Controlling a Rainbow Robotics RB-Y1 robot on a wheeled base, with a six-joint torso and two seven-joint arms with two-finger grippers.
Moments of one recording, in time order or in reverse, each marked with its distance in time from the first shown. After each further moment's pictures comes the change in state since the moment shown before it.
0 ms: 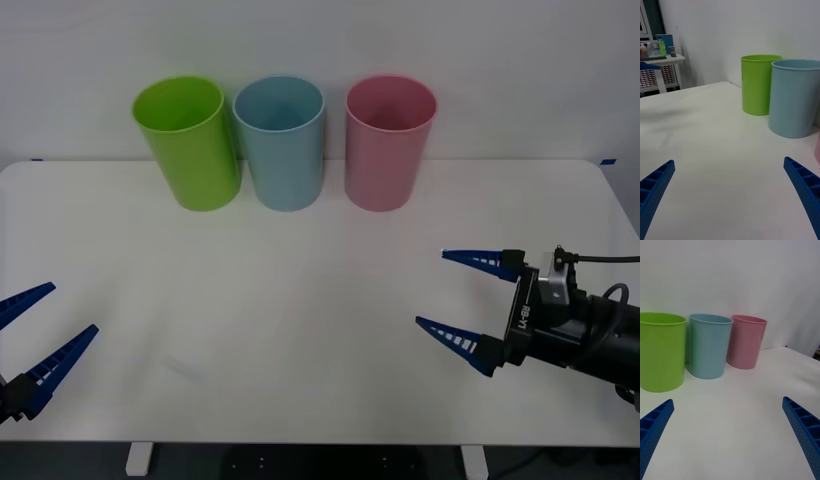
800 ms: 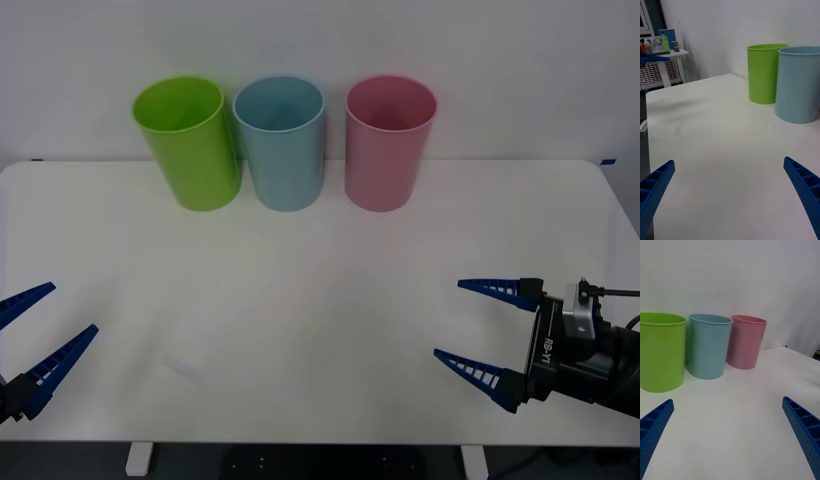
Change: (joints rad) right arm 0.109 0.001 -0.058 -0.040 0.000 -0.068 0.007; left arm 0.000 0.000 0.000 0.000 0.000 0.000 0.000
